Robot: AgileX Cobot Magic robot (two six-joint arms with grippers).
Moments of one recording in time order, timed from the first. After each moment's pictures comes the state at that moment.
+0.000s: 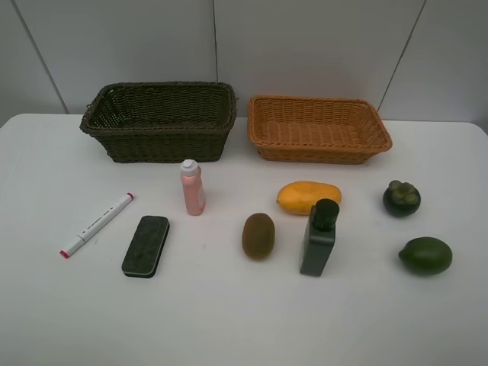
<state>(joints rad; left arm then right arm) 0.06 -0.01 -0.50 -0.17 1.06 0.22 0.14 0.00 -0.52 0.03 1.06 -0.07</state>
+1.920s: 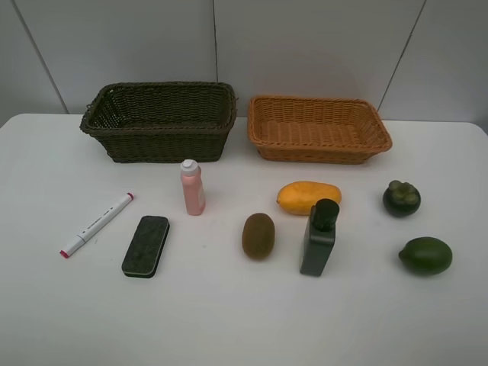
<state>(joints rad) 0.06 -0.01 -0.50 -0.17 1.06 0.22 0.14 0.00 -0.52 0.03 1.06 -0.05</state>
